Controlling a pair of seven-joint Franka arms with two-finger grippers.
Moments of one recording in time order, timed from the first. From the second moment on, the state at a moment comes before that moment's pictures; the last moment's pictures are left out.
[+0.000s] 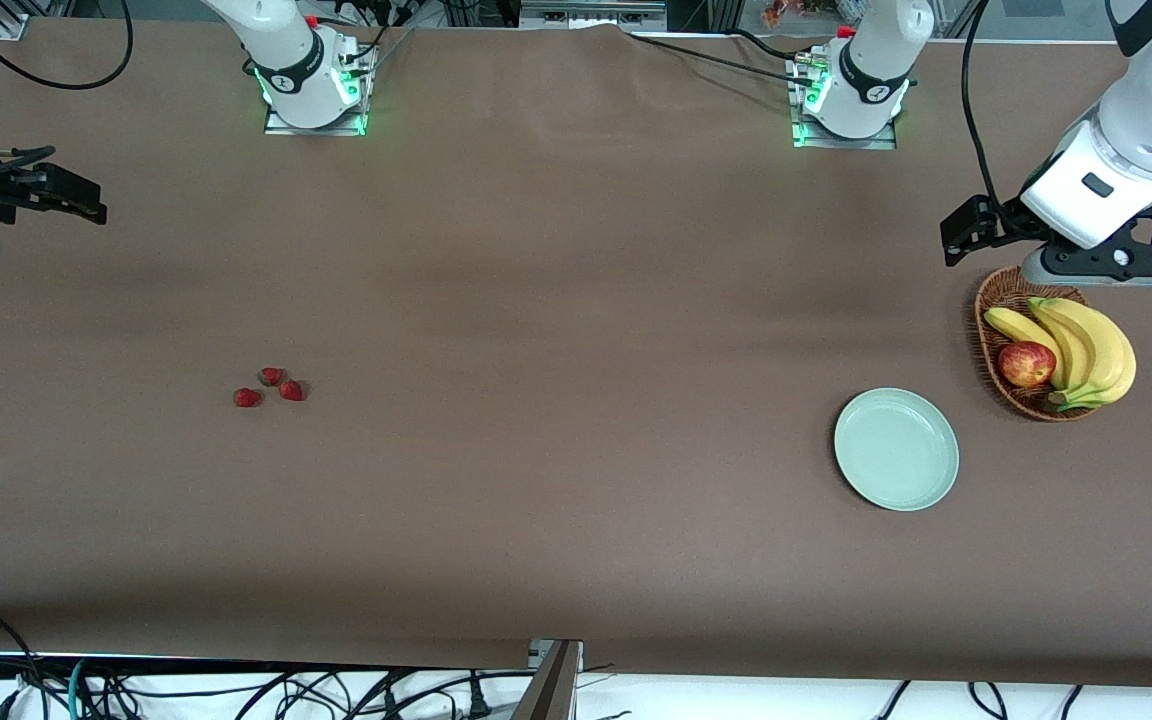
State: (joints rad) left arm -0.03 0.02 -0.13 -1.61 0.04 1.59 -0.13; right arm 0.06 0.06 -0.06 -1.51 -0.05 1.39 -0.04
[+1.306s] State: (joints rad) left arm -0.03 0.02 -0.12 -1.61 0.04 1.55 -0.13; right arm 0.09 0.53 -0.05 -1.61 0.00 1.91 -0.04
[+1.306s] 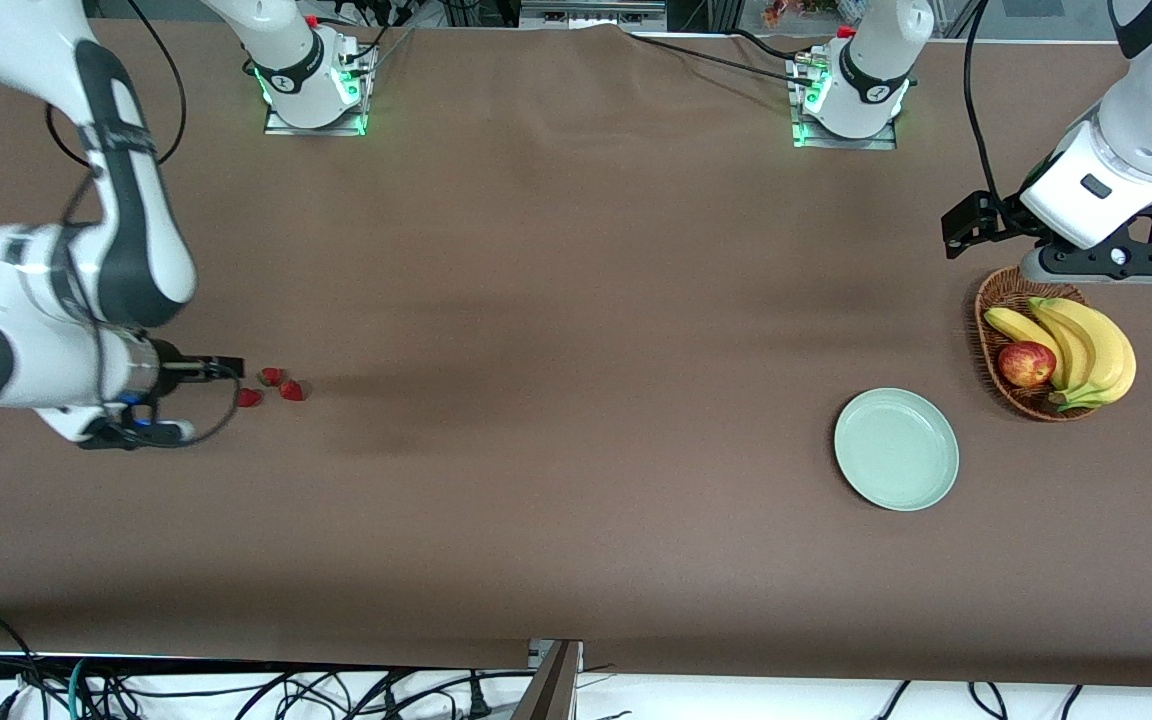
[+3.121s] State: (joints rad) left arm -0.03 0.02 -0.12 -1.61 0.04 1.55 -0.13; right arm 0.11 0.53 -0.03 -2.00 0.00 2.51 -0.10
